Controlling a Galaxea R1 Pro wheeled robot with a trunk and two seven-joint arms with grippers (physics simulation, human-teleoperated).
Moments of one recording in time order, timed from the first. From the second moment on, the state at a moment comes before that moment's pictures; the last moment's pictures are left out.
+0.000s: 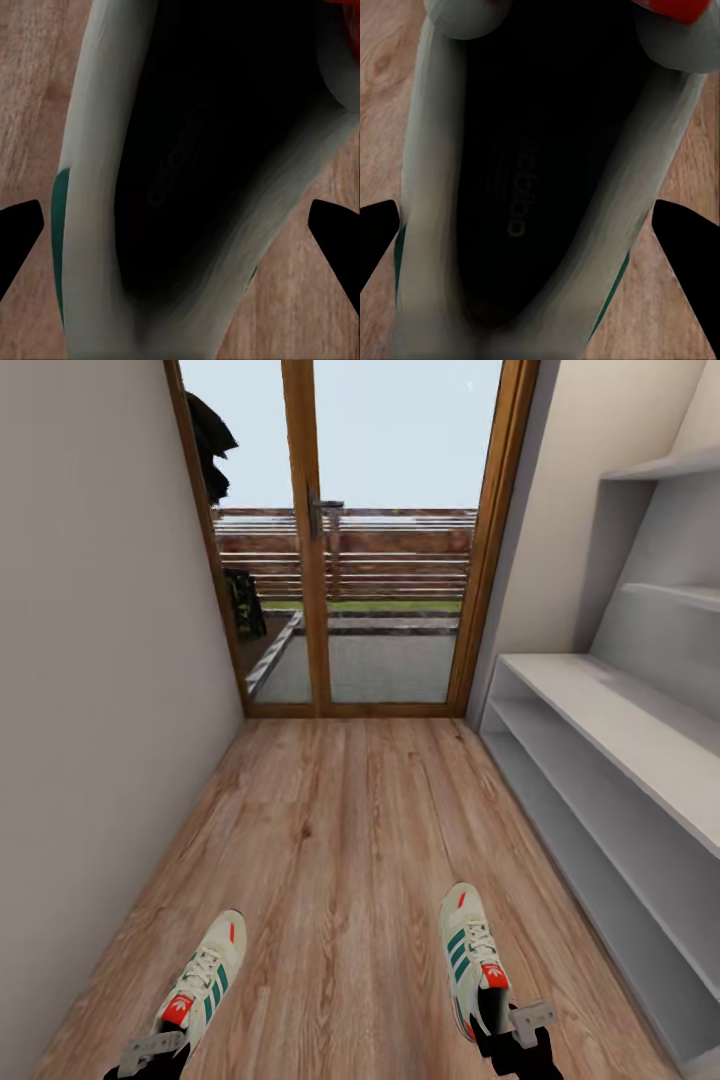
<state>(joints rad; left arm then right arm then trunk) -0.36 0.13 0.91 -0.25 -0.62 -0.32 -0.37 -0.39 -0.09 -0.13 -0.16 0.17 -0.58 0.20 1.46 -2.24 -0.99</state>
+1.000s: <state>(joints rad) -0.36 0.13 0.91 -0.25 -0.62 -0.32 -0.37 -0.39 -0.09 -0.13 -0.16 0.17 -0.57 0.20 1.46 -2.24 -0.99</state>
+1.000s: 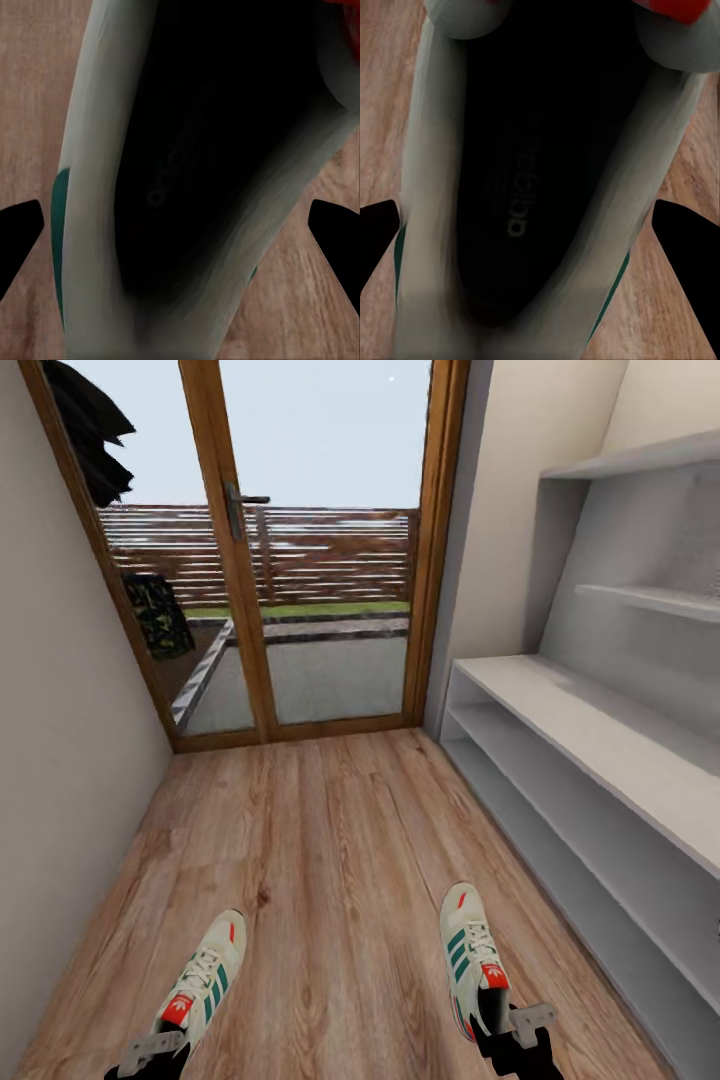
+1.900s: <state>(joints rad) -0.36 0.13 0.91 -0.25 -0.62 -0.32 -0.37 -0.39 -0.09 -0.13 -0.16 0.17 -0.57 0.20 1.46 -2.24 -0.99</state>
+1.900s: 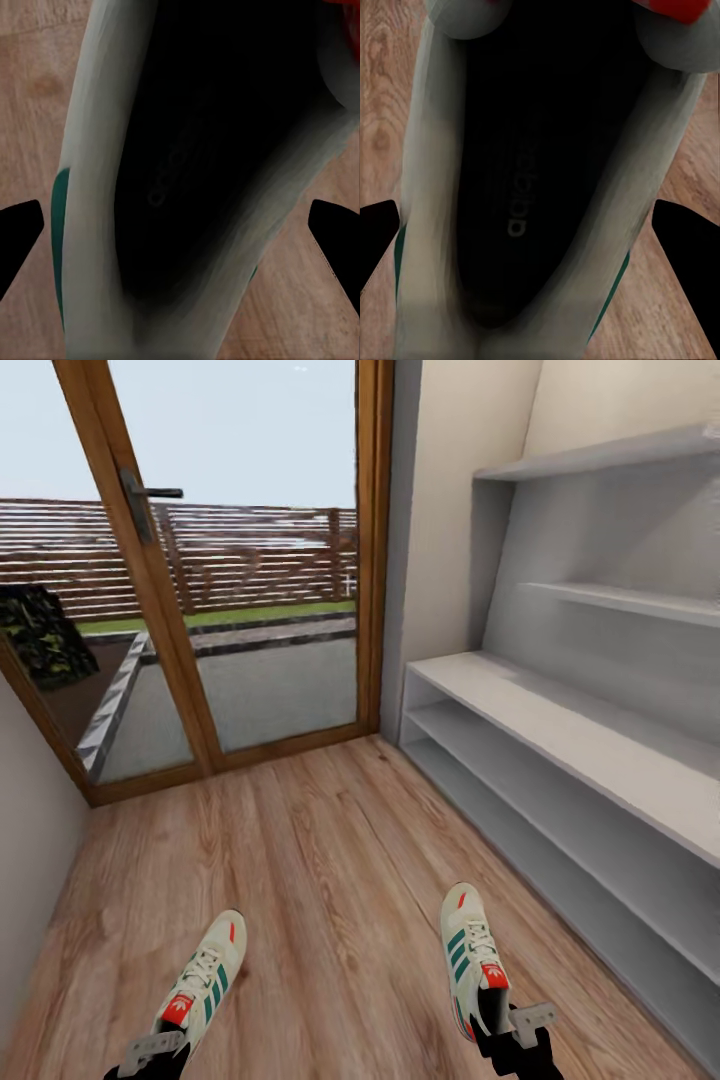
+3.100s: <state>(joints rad) -0.36 0.13 0.91 -0.25 -0.62 -0.33 -0.39 -0.39 -0.09 -0.13 -0.16 0.17 -0.57 0.20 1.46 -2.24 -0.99</state>
